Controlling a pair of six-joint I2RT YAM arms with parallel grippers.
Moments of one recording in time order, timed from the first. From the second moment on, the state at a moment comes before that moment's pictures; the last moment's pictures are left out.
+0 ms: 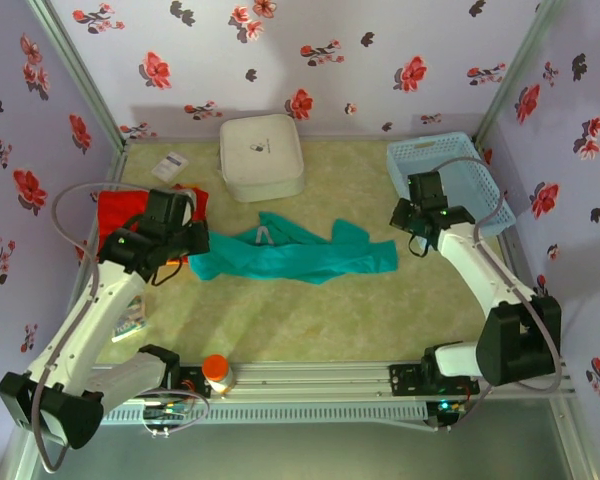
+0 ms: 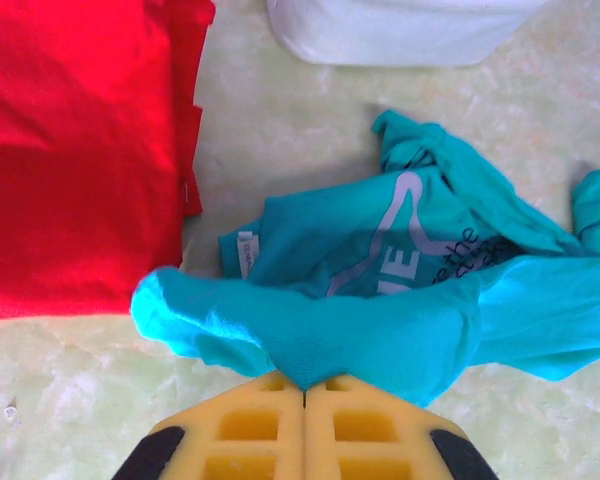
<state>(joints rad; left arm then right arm) -0.39 1.04 1.10 -0.93 -0.07 -0.43 0.22 1.33 1.03 -0.61 0.10 0.55</state>
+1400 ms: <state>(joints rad) -0.39 1.03 1.04 -0.92 -0.05 -0.43 0.23 1.63 1.07 -0.68 0.06 0.51</state>
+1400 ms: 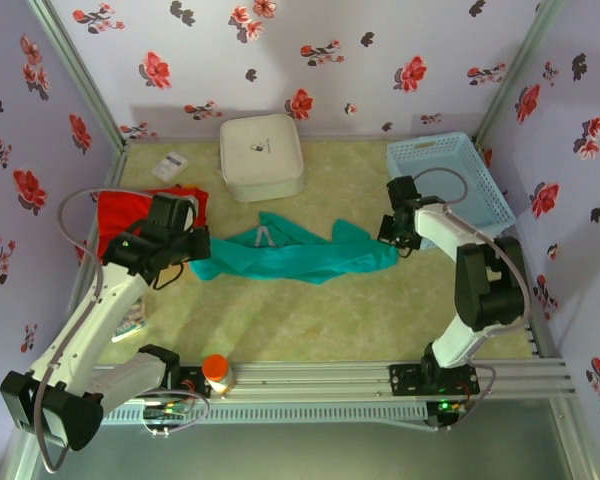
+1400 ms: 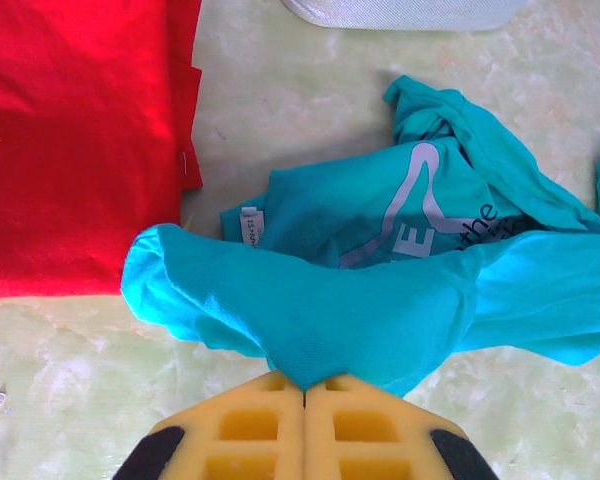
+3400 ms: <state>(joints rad) -0.32 1.28 1.34 -0.67 -0.09 -0.23 0.23 1.15 0.93 -0.45 0.20 0.43</state>
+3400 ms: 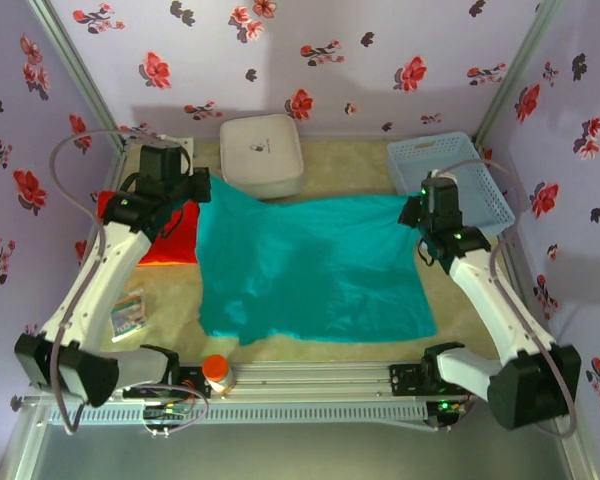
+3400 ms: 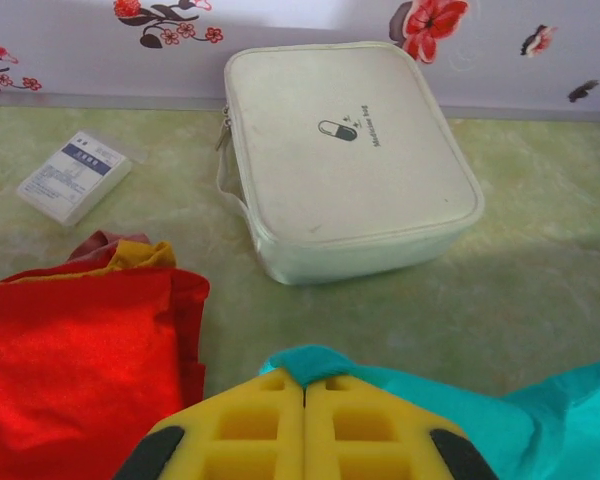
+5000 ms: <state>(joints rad) -0.43 1.34 1.01 -0.71 0.07 -0.48 0.27 1.33 0.86 -0.55 -0.09 0.53</state>
